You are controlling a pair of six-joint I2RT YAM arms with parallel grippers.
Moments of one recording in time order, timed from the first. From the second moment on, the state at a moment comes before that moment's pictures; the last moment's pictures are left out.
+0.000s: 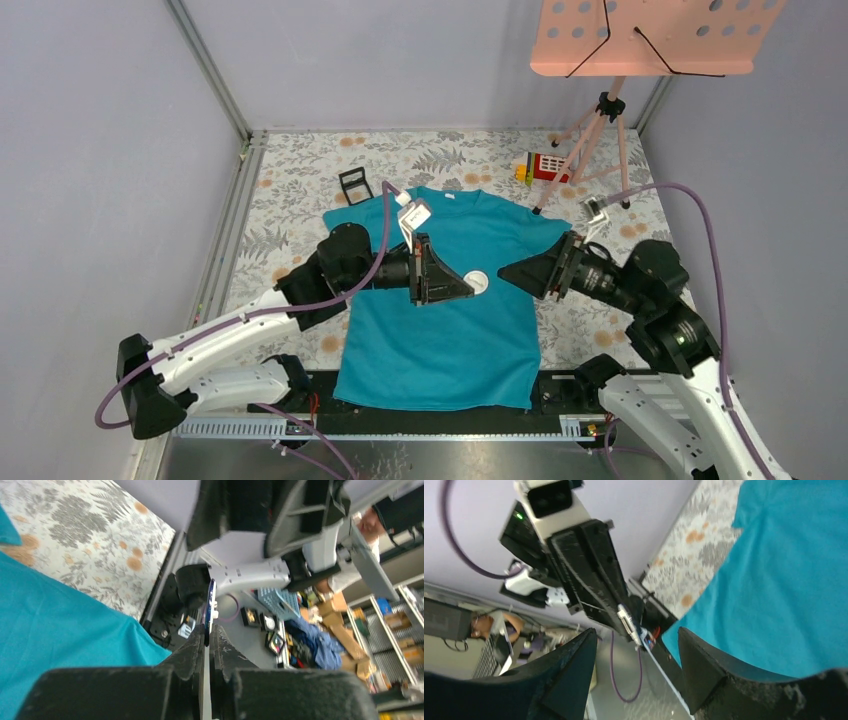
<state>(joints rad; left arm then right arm) -0.98 1.03 0.89 0.10 0.48 -0.74 0.48 0.54 0.90 -0.42 -0.54 0.87</state>
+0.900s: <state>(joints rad) -0.98 1.10 0.91 0.13 0.73 -0.83 0.49 0.63 0.83 -0.26 -0.86 0.98</state>
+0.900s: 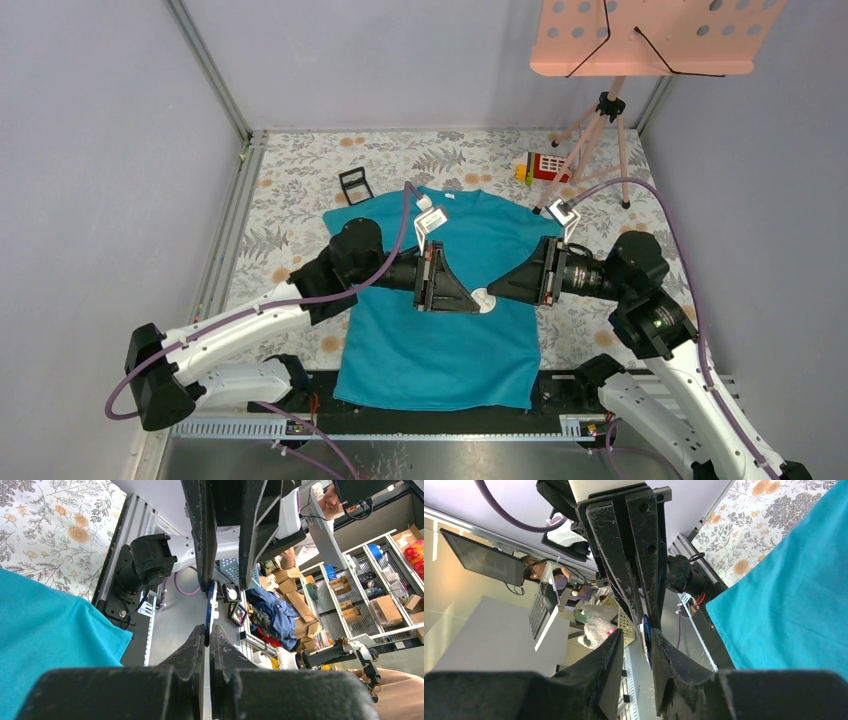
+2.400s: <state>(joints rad) -0.98 1.08 0.84 0.39 0.66 -0.96 0.50 0.59 0.77 -0.05 -0.80 1.06</state>
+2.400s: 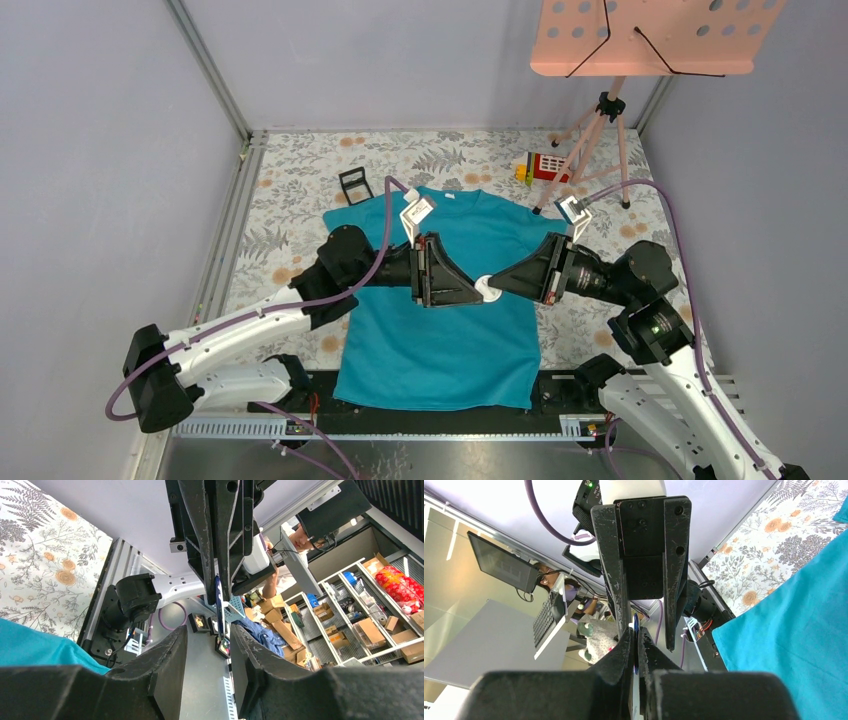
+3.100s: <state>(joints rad) -0.98 1.10 0.82 0.44 0.65 -1.00 0.50 0.59 0.75 -0.04 -0.83 1.06</state>
